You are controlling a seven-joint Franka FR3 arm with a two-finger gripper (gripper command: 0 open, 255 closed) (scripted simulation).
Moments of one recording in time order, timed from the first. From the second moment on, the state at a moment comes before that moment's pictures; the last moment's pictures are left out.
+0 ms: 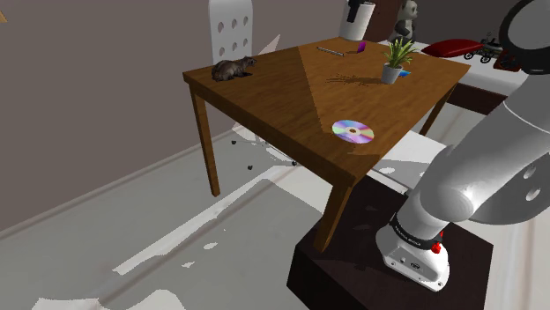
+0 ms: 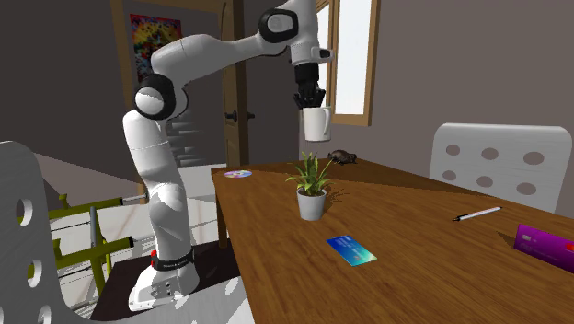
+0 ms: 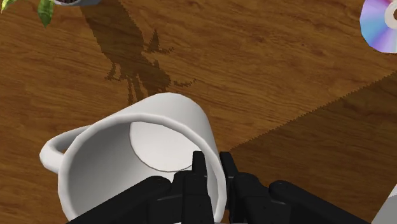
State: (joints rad) arm 0.03 -0.18 -0.31 -1.41 -0.07 1.33 -0.50
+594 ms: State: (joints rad) arm 0.07 0.10 -0.27 -1.13 0.00 1.32 -0.40
